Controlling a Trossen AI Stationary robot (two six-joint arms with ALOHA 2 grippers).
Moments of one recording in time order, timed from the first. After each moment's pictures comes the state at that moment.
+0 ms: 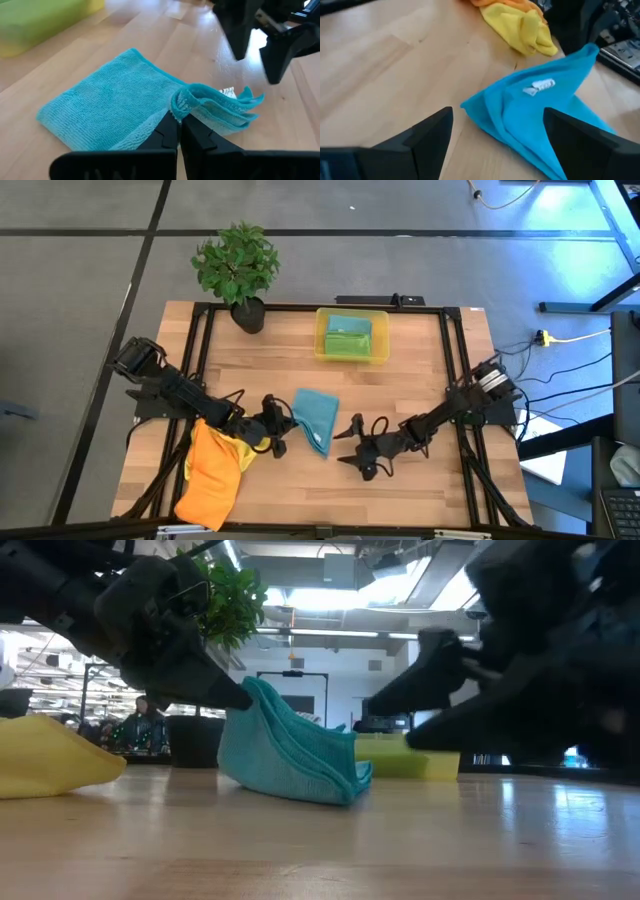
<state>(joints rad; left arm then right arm) -0.46 1.58 0.52 0.50 -0.63 -0.57 0.50 1.89 0.62 0.87 0.40 -0.29</state>
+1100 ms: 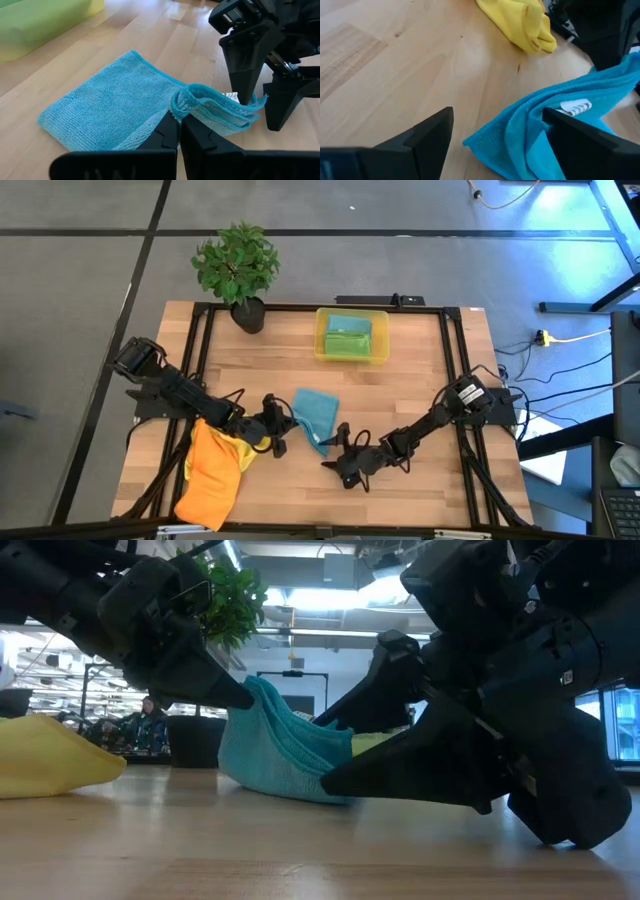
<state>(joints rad) -0.46 1.58 0.52 0.51 -0.62 -0.55 0.50 2.13 0.86 0.74 0.56 -0.33</state>
